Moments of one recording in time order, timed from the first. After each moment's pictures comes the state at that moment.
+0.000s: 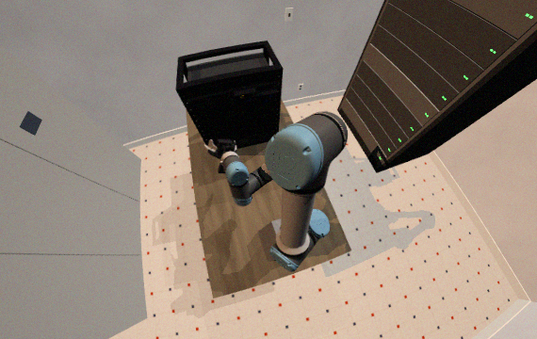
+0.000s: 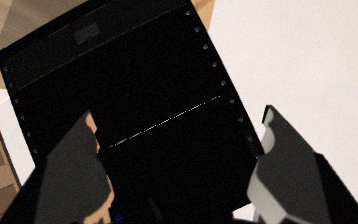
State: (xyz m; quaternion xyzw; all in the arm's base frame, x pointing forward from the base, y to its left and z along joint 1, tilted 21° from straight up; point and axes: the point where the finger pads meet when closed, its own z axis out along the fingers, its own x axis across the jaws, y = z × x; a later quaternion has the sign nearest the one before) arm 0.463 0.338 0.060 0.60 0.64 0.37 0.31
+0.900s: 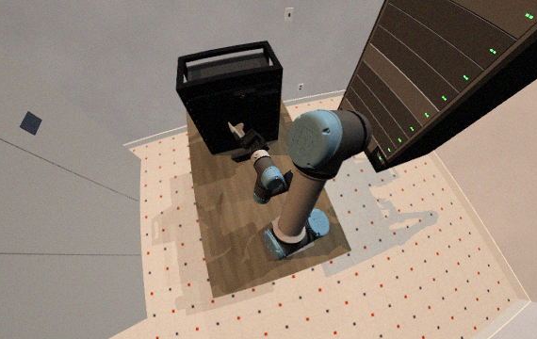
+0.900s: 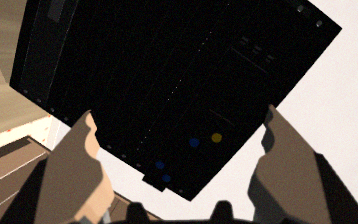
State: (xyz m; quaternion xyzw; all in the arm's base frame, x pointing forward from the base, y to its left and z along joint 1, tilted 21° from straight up) arm 0.474 0.255 0.169 0.68 0.42 0.56 0.22
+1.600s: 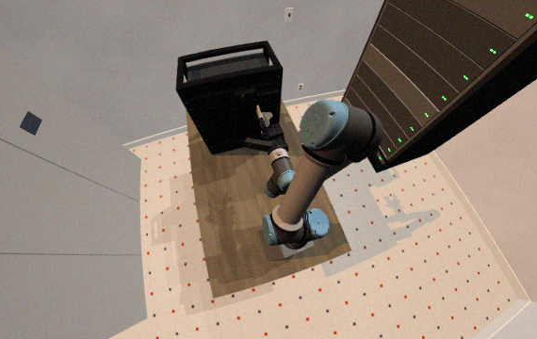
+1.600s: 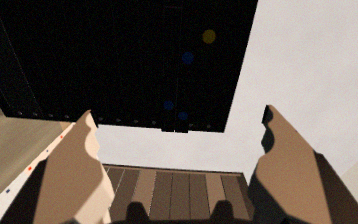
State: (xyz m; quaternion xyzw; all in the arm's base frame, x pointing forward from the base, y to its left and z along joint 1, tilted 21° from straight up) arm 0.484 0.182 0.258 0.68 0.20 0.69 0.11
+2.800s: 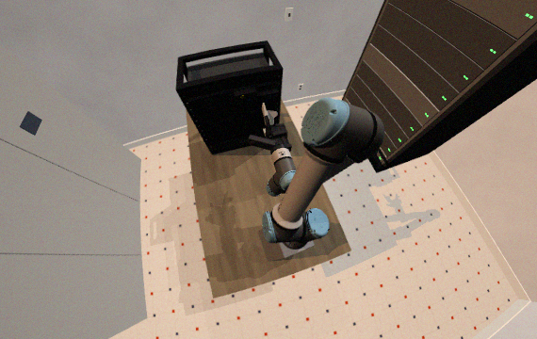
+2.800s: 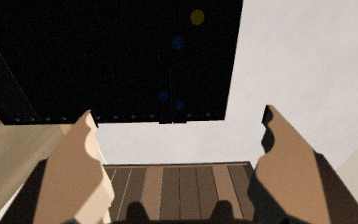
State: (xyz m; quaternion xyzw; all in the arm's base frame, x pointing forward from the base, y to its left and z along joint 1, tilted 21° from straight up) arm 0.486 0.169 0.274 0.68 0.17 0.71 0.09
